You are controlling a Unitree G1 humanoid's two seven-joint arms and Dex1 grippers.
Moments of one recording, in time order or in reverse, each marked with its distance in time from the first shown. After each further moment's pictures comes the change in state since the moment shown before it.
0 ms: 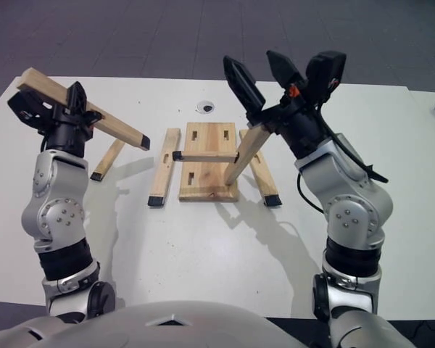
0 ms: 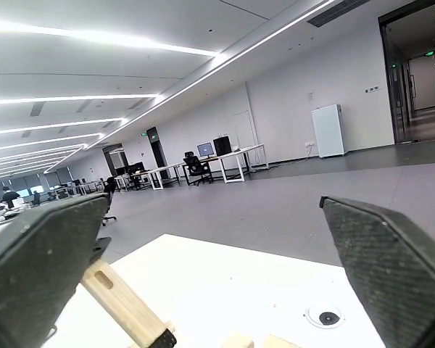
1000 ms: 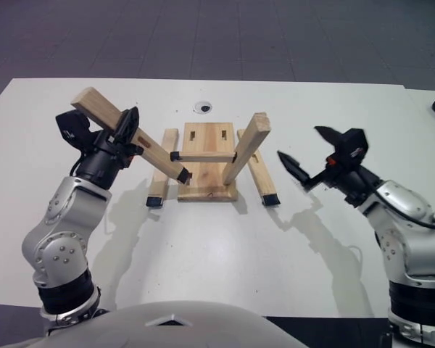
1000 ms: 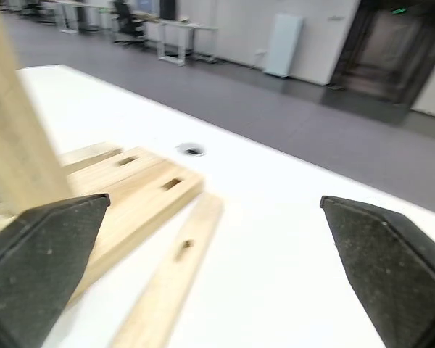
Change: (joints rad) left arm 0.181 -0.017 -0.135 -0.297 -0.177 0.248 -0.054; right arm 0.405 -0.349 -0.058 0.152 -0.452 -0.187 0.475
